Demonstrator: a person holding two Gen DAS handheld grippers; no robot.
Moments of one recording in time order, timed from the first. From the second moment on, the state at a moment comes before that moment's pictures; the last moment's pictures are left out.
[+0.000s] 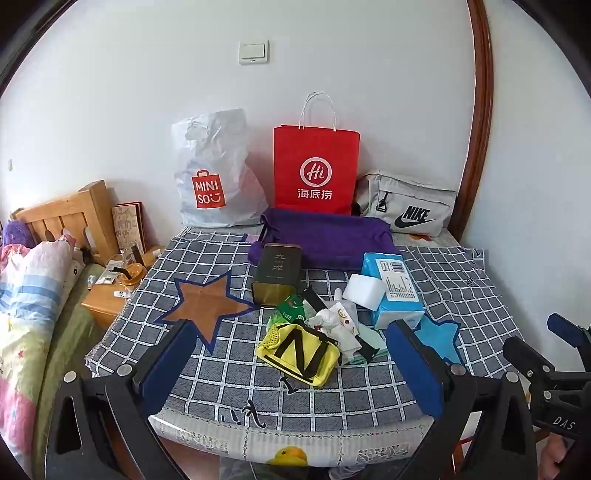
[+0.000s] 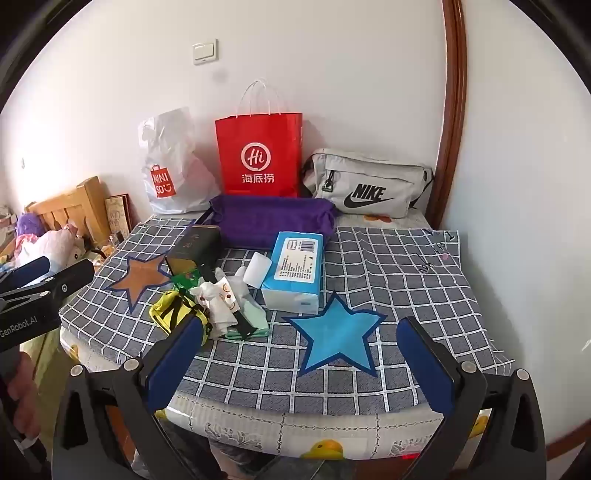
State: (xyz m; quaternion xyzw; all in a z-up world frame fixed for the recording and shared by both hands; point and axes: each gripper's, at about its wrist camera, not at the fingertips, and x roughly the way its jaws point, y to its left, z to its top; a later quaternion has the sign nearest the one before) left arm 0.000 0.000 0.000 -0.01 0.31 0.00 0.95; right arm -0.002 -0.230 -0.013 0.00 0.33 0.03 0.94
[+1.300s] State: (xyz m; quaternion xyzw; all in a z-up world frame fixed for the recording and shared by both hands) left arm -0.007 -0.003 0.004 -0.02 0.31 -0.01 0.95; right arm -0.009 -0.232 -0.009 0.01 0.33 0.03 0.94
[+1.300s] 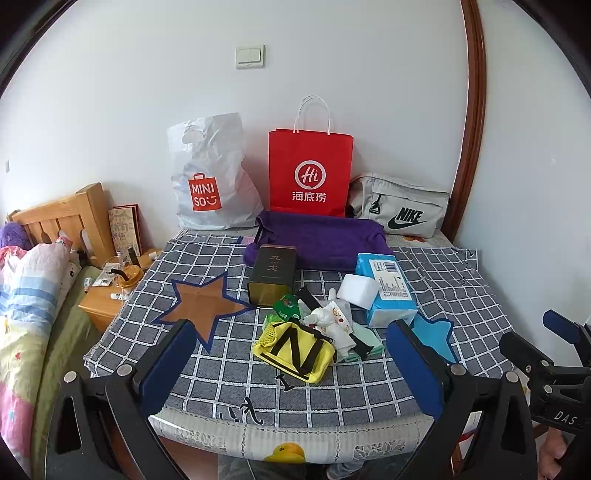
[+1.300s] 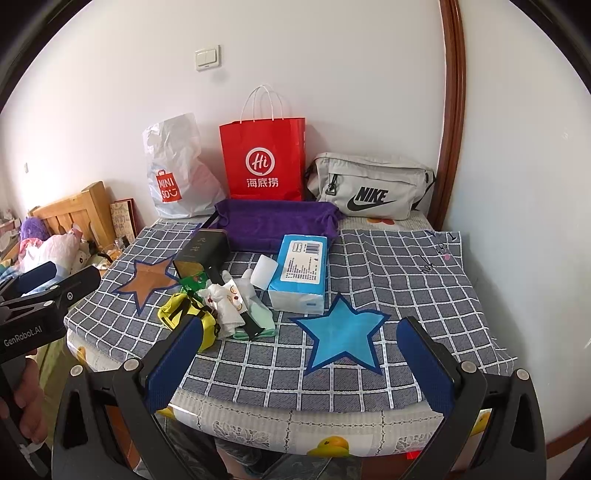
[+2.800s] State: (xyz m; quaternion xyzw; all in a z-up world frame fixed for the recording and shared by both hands) left arm -0.012 -0.001 0.000 -0.02 0.31 -0.01 0.95; right arm -0.013 -0.231 -0.004 0.01 0.32 0.04 0.95
